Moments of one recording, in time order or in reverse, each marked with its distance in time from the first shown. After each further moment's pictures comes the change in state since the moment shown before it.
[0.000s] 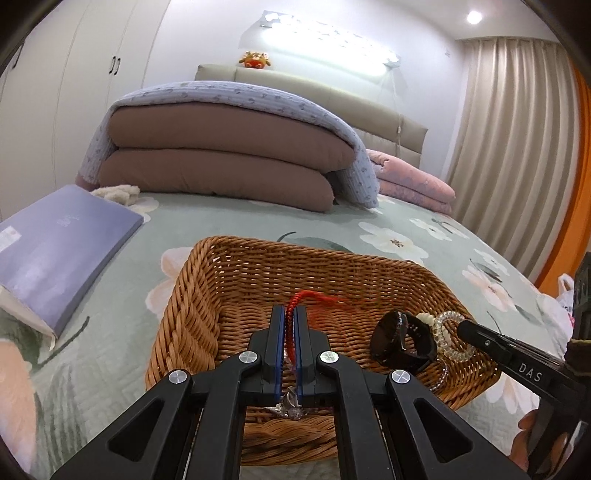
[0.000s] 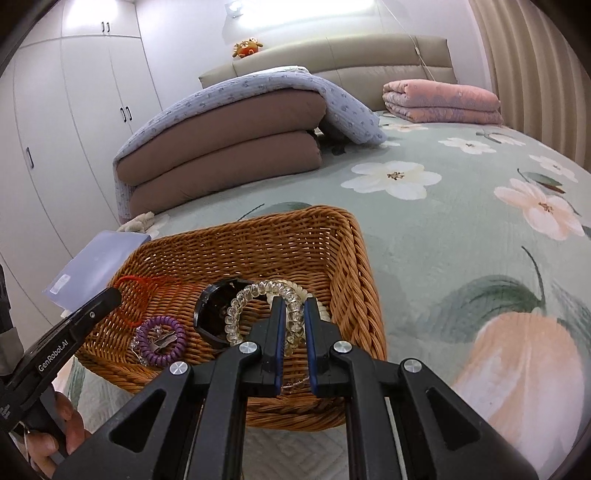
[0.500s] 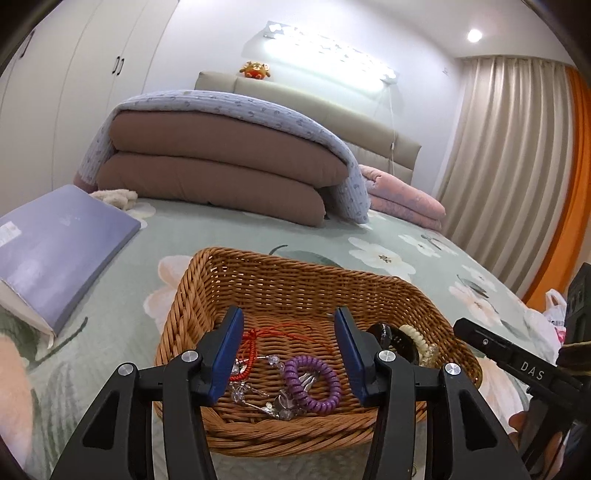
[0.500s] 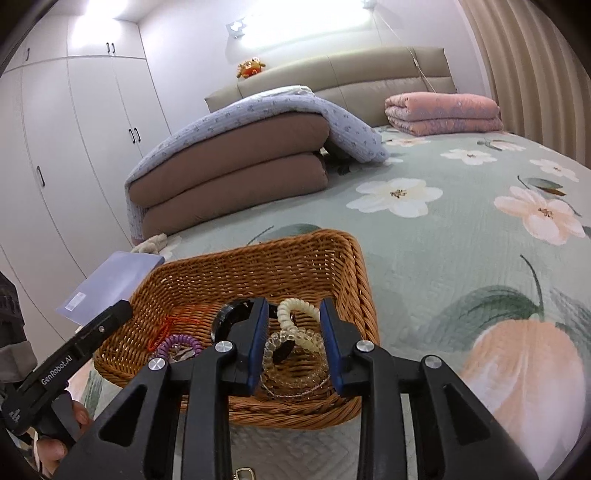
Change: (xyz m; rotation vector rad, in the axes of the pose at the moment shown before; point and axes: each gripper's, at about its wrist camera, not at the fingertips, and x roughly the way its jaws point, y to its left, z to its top) left arm -0.015 0.004 0.001 -0.027 -0.056 -0.047; right arm -0.022 0.001 0.005 0.009 -0.088 0.043
